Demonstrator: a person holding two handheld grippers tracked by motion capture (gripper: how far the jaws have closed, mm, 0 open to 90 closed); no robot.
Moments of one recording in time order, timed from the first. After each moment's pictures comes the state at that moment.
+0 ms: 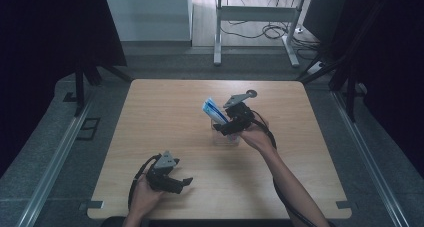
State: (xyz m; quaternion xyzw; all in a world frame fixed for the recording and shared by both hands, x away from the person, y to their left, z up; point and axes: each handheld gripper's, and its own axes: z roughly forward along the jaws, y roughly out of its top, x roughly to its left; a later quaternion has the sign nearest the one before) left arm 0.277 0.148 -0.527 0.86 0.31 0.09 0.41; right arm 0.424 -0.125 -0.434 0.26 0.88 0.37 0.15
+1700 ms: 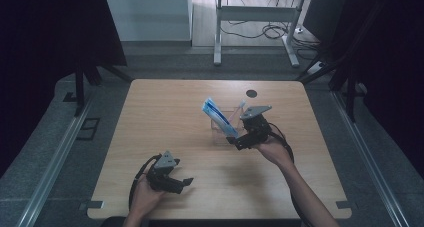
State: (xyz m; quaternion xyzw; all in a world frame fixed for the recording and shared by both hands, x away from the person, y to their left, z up) left arm 0.277 0.148 -0.529 0.85 0.31 0.08 0.41; right arm 0.383 -0.170 -0.436 0.27 0.87 0.38 0.15
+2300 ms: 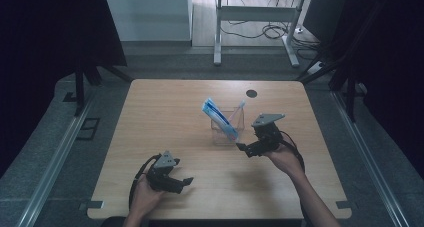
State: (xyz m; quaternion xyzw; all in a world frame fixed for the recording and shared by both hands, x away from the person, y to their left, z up) left arm 0.277 0.148 -0.529 0.85 0.31 0.08 0.42; right arm 0.362 -0.201 -0.443 0.29 0.87 0.38 0.15
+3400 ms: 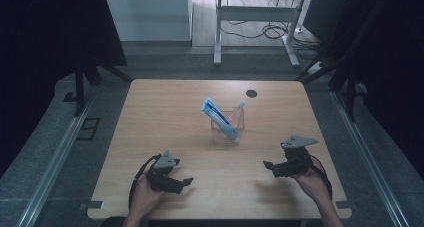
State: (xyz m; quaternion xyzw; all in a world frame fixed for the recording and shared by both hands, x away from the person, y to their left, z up) left arm 0.277 0.149 -0.530 0.85 0.31 0.08 0.42; right arm 0.309 -0.281 -0.476 0.35 0.84 0.36 0.17
